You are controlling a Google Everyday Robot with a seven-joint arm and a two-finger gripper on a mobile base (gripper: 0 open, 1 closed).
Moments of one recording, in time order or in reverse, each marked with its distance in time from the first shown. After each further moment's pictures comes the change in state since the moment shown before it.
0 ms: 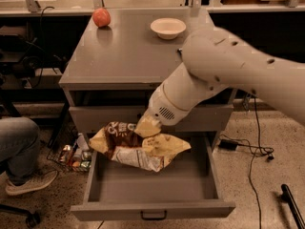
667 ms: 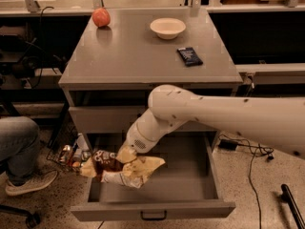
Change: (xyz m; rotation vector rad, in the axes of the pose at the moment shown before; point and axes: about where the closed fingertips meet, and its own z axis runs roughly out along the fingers) arm 0.022 -0.001 0.164 -0.149 -0.008 -0.017
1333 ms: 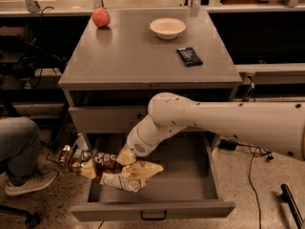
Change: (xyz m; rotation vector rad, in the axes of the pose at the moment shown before) arm 0.009 -0.010 0.024 0.009 -0.018 0.029
